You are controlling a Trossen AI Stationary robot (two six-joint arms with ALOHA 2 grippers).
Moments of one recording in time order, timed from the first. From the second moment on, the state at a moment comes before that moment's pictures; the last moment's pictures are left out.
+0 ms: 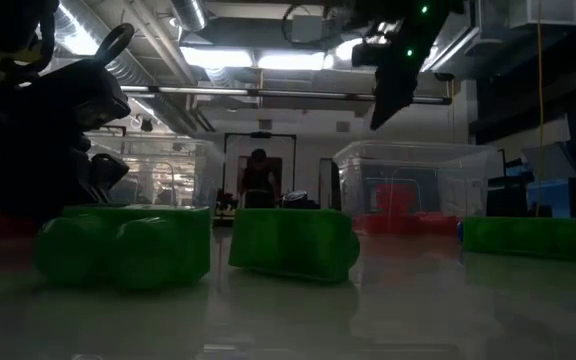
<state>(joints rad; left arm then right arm) -0.57 1.61 0.43 0.38 -0.47 -0.46 -0.31 1.49 1.28 -0.75 0.54 -0.28</state>
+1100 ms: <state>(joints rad) -0.36 1.54 0.44 0.34 -0.49 -0.27 -0.15 1.48 1.28 -0.49 0.44 -0.55</state>
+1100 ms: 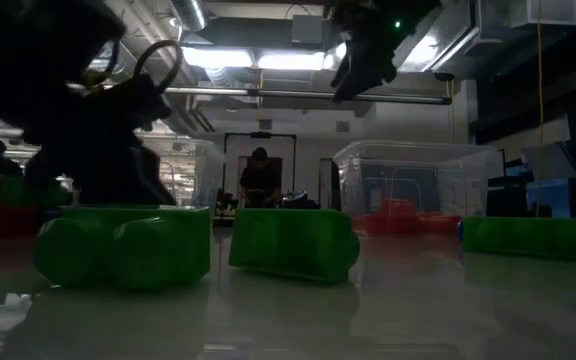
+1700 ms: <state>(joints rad) -0.27 1.01 0.68 -0.91 -0.39 -0.87 0.05 1.46 1.28 -0.57 0.52 -0.51</state>
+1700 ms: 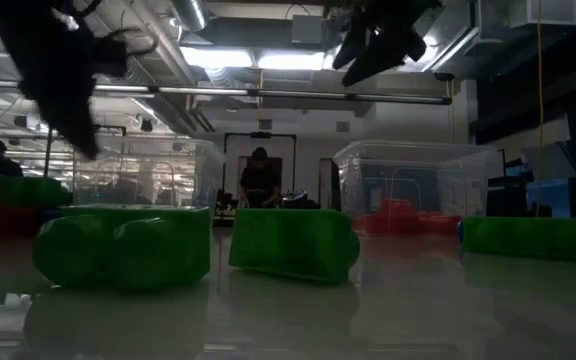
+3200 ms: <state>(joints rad) -0.28 1.03 0.60 -1.06 -0.38 -1.17 0.12 1.53 1.28 -0.58 0.52 -0.50</state>
